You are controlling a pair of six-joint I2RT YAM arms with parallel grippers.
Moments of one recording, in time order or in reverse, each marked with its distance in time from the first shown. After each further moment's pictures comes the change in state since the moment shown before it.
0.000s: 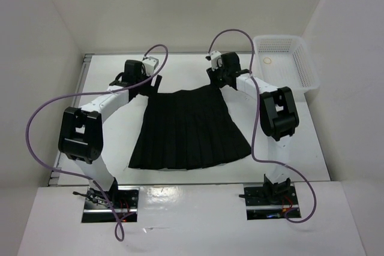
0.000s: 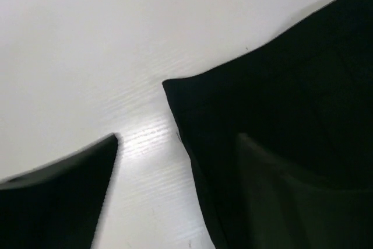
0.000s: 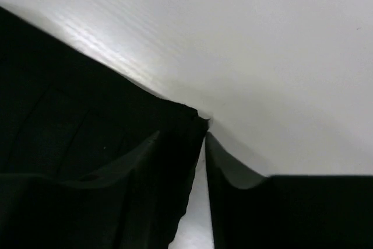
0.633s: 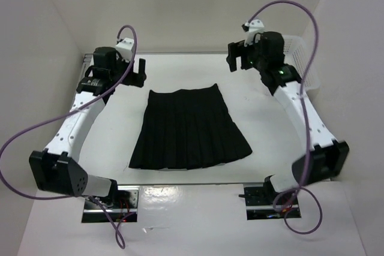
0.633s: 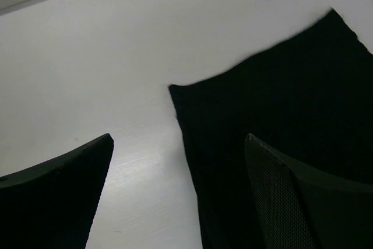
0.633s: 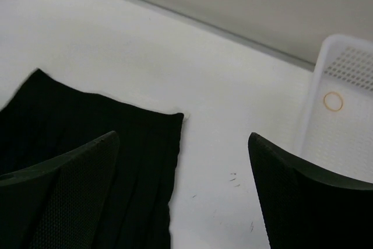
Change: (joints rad) left arm 0.064 -0.314 0.137 -0.246 0.023 -0.116; right arm -0.061 -0.529 0.012 -0.192 0.112 0.152
